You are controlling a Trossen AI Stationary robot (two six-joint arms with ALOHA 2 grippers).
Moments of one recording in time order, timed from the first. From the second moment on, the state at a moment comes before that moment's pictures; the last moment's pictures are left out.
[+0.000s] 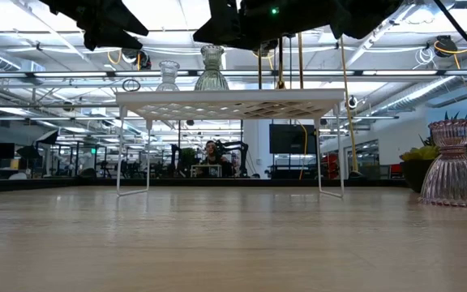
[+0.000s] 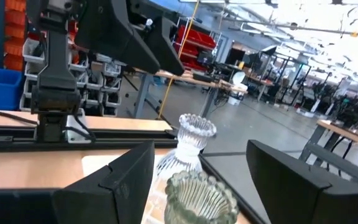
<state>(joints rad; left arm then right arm) 0.08 0.76 0.74 -0.31 -0.36 -0.18 0.11 1.76 1.01 0.82 0.63 -0.30</state>
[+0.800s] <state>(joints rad) -0.09 0.94 0.74 -0.04 -0.26 0.02 0.17 1.75 1.01 0.91 0.63 -0.49</state>
